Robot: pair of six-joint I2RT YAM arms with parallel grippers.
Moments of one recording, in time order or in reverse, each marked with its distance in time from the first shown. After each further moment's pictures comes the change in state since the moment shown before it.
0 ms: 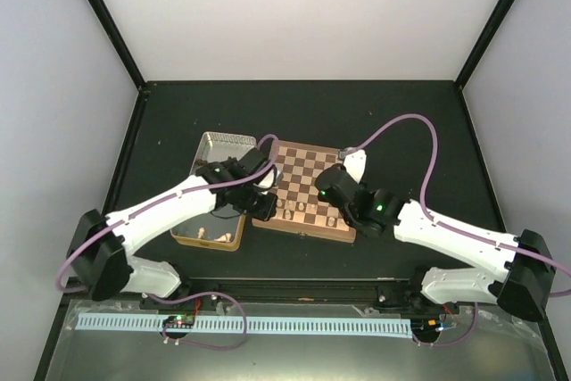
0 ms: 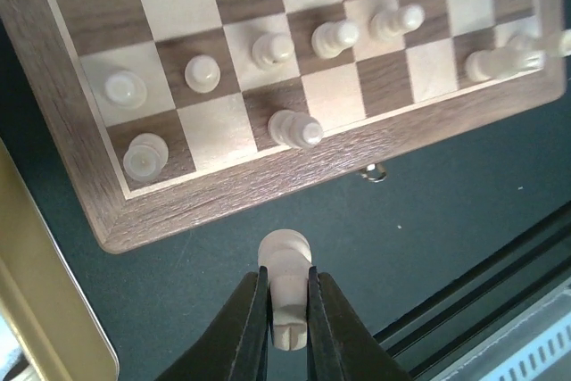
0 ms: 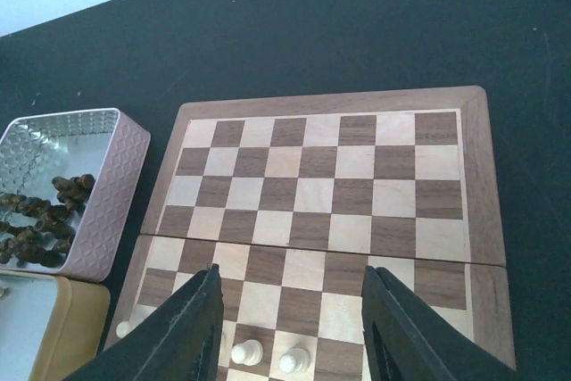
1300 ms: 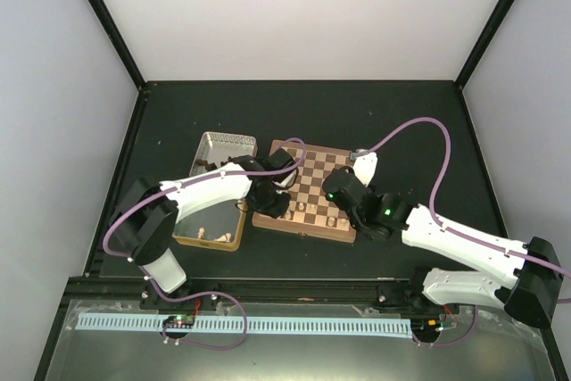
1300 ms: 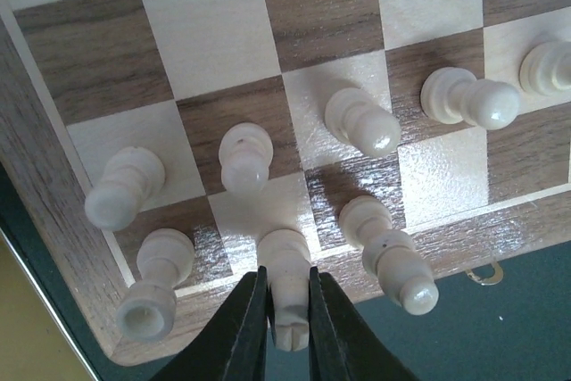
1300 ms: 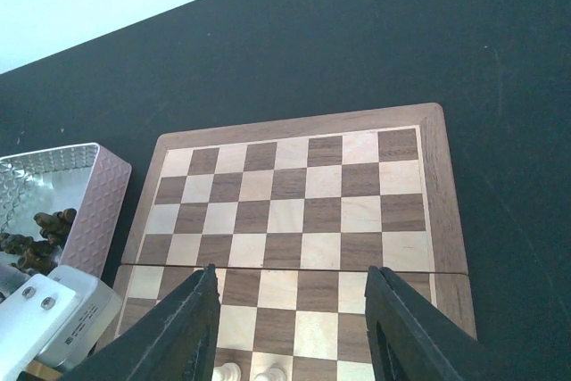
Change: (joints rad) left arm -0.024 0.334 0.107 0.012 -0.112 0.003; right arm -0.010 -0.066 -0.053 0.000 0.072 0.037
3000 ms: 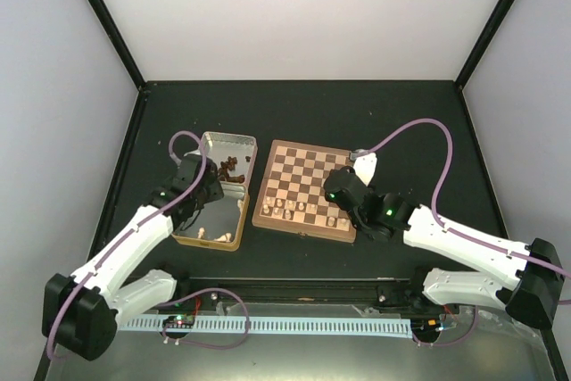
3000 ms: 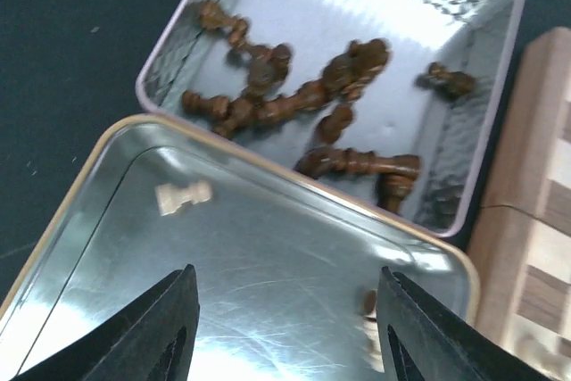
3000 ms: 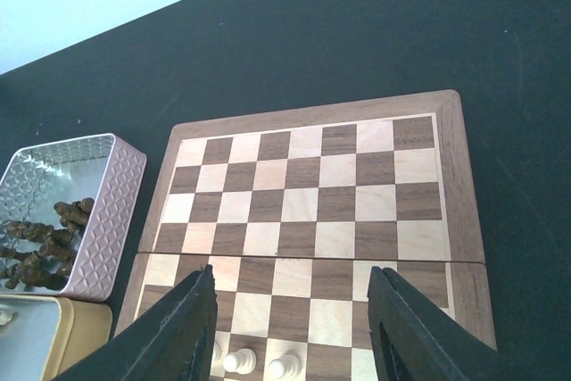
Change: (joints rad) left arm 0.406 -0.657 -0.410 0.218 -0.327 -0.178; right arm -0.001 -0.011 0.000 0.000 -0.040 0.011
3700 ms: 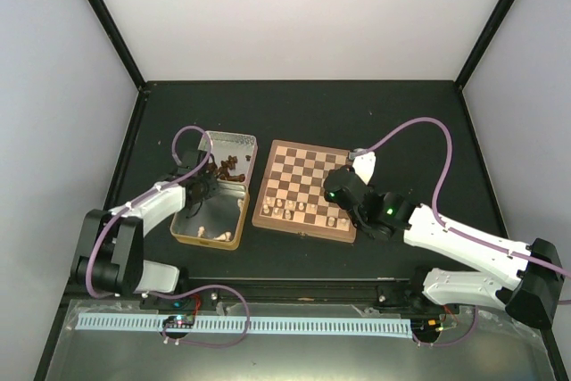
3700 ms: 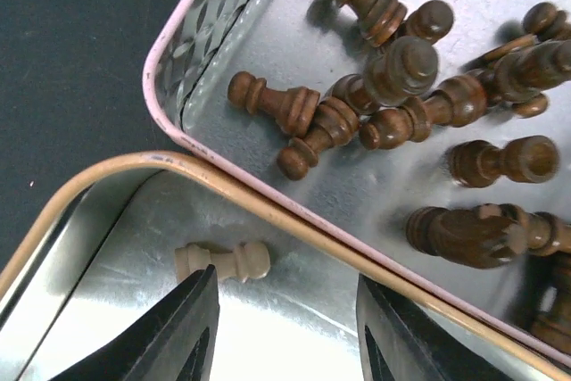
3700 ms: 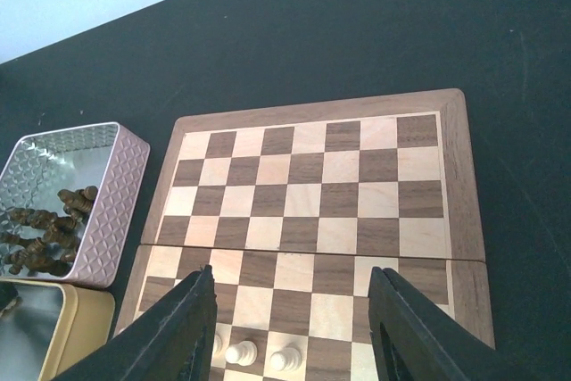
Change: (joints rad) left arm 0.207 0.344 -0.073 0.270 0.084 0.022; right arm 0.000 0.002 0.018 -0.021 -0.019 -0.016
